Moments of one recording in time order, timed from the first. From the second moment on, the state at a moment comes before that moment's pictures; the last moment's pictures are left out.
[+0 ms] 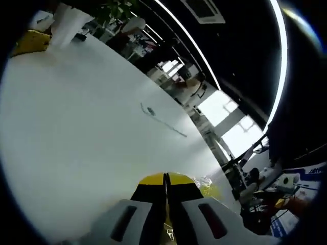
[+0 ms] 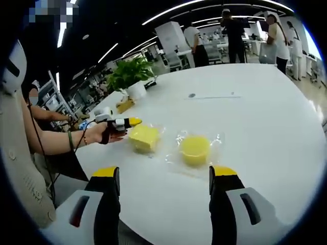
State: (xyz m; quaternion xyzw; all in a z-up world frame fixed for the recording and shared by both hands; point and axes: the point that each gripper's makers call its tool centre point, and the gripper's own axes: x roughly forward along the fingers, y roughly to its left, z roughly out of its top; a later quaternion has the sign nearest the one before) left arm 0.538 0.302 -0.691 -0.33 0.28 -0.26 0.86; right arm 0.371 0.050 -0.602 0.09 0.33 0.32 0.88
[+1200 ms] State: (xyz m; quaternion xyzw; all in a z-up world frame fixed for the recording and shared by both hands) left arm 0.456 0.229 -0.492 -0.16 0.18 -0.40 0.88; right arm 0.317 0.042 -0.512 0.08 0.19 0.35 0.91
